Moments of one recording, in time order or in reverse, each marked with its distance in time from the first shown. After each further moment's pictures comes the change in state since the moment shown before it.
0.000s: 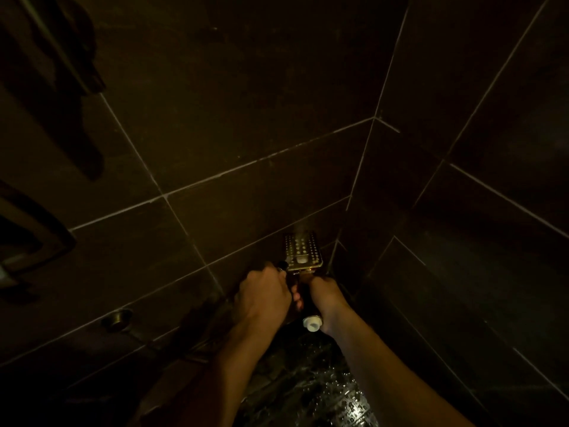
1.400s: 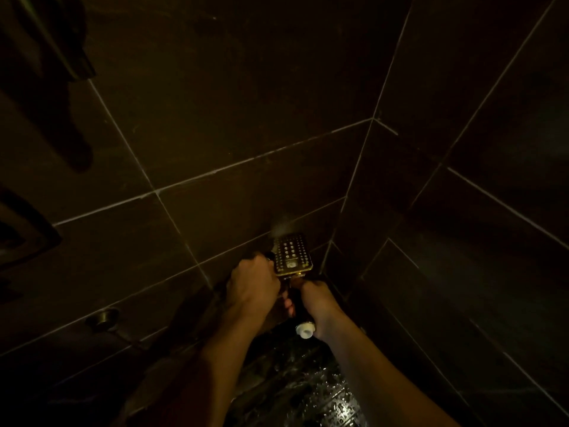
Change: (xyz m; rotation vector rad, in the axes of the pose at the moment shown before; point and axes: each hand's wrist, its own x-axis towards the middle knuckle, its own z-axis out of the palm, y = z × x) left_hand 0.024 0.001 -0.004 -0.016 -0.009 -0.012; right_hand 0.007 0.006 0.000 -0.036 -0.021 0.010
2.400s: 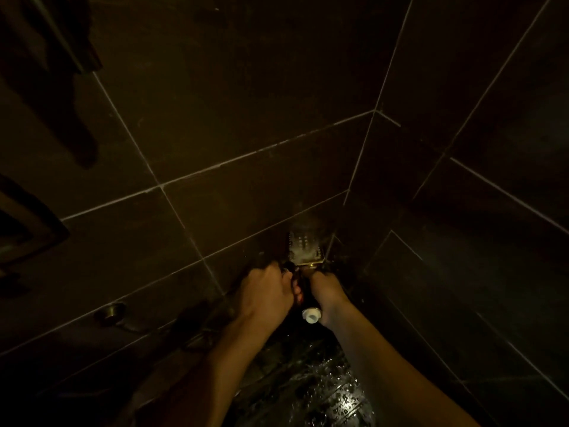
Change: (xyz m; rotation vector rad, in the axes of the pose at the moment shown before) left_hand -0.032 -0.007 0.007 -0.022 -0.038 0.121; right_hand 0.008 0.004 -0.003 0.029 0.095 -0.054
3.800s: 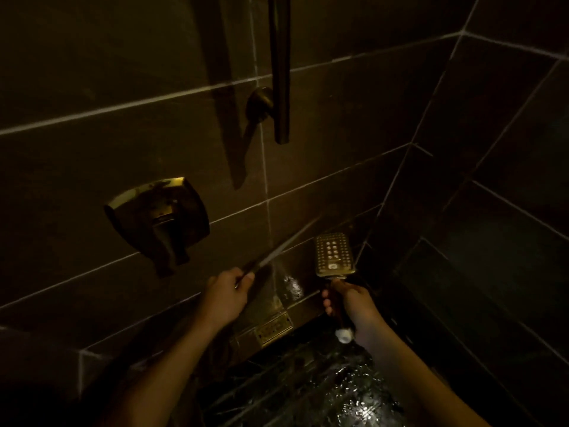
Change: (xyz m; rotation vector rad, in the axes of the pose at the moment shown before) left_hand -0.090 -0.202 -0.177 -0.280 0.015 -0.039; right_hand -0.174 0.040 0.097 0.121 -0.068 -0.090
